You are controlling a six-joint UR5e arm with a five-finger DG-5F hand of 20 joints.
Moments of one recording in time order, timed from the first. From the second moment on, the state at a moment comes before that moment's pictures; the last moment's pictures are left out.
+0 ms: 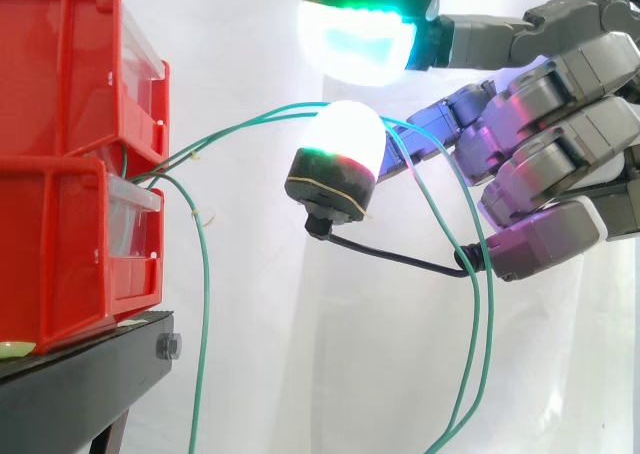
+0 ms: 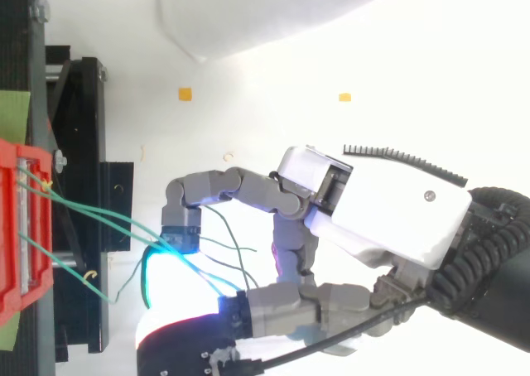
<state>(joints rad) 0.33 -2.27 -1.01 -3.20 -0.87 0.00</state>
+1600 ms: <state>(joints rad) 0.33 -2.27 -1.01 -3.20 -0.87 0.00</state>
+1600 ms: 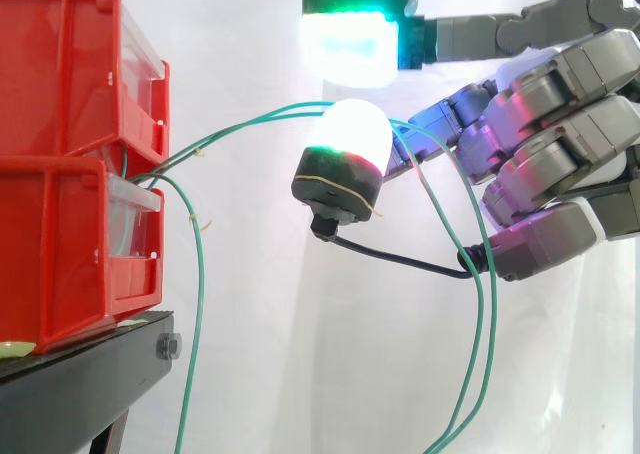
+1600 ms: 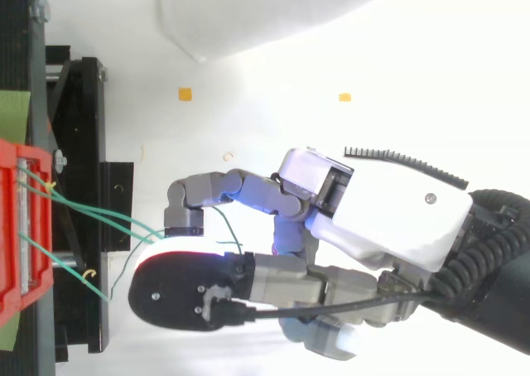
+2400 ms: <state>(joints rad) 0.33 -2.27 -1.01 -3.21 -0.87 0.00</state>
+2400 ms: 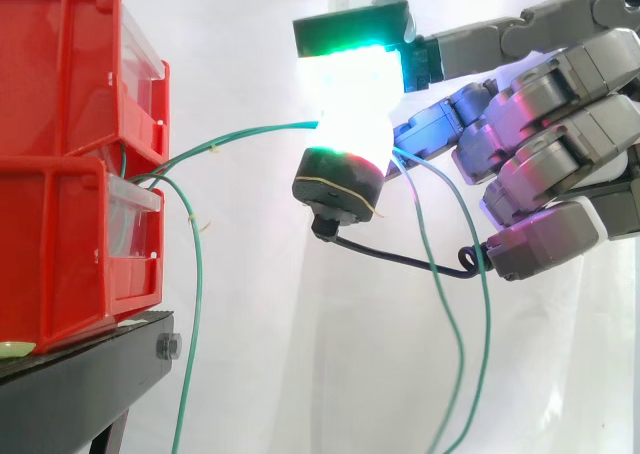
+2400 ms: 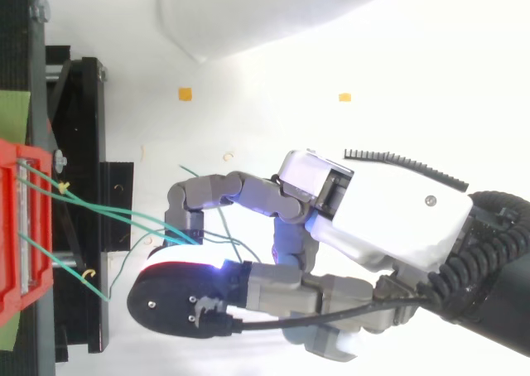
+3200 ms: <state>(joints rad) 0.34 -2.27 -0.97 -3.28 -0.80 -0.09</state>
